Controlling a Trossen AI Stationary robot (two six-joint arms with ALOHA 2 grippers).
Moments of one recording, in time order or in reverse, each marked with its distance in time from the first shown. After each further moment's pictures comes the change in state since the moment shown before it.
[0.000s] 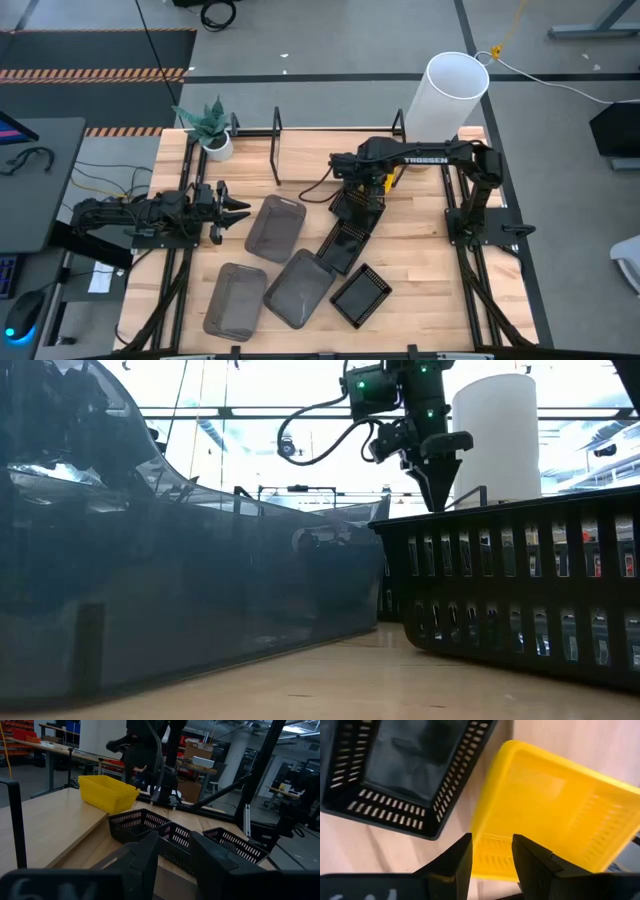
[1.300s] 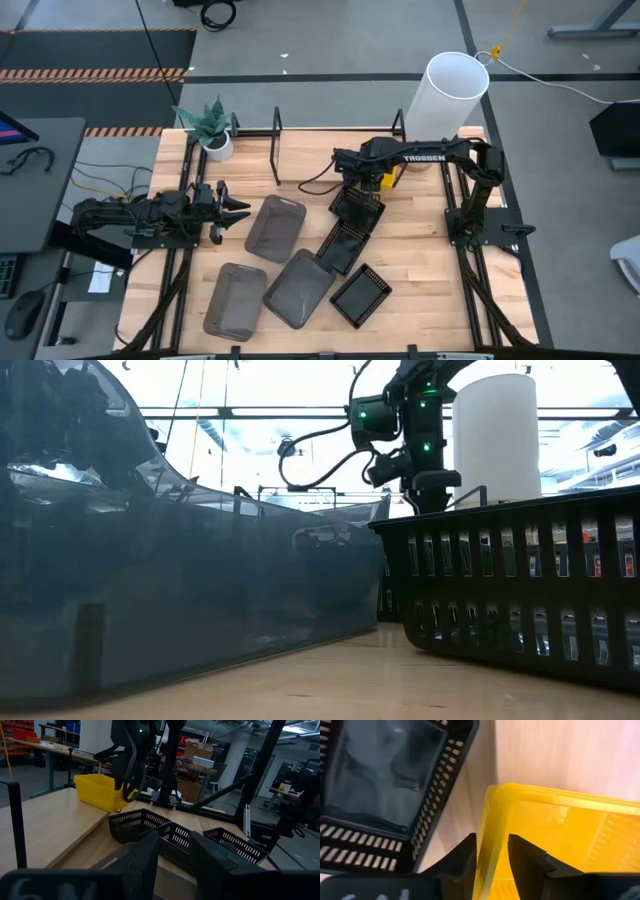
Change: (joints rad) left arm 0.000 0.000 0.000 0.000 0.000 0.000; right arm -0.079 -0.013 -0.160 0.244 0.003 -0.048
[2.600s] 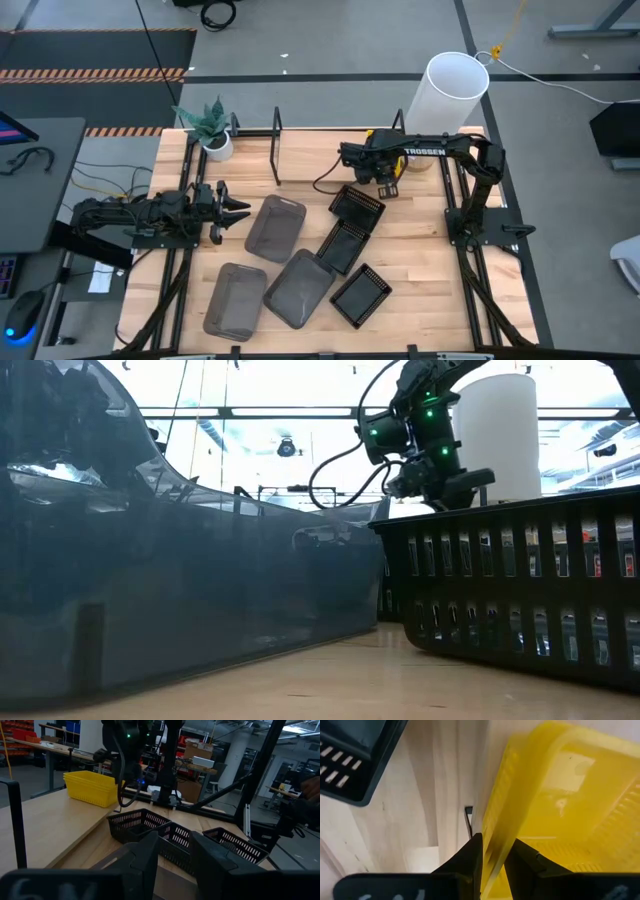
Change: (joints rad) left arm 0.000 0.000 0.000 0.000 0.000 0.000; right arm -0.074 0.000 0.000 -0.178 0.051 -0.231
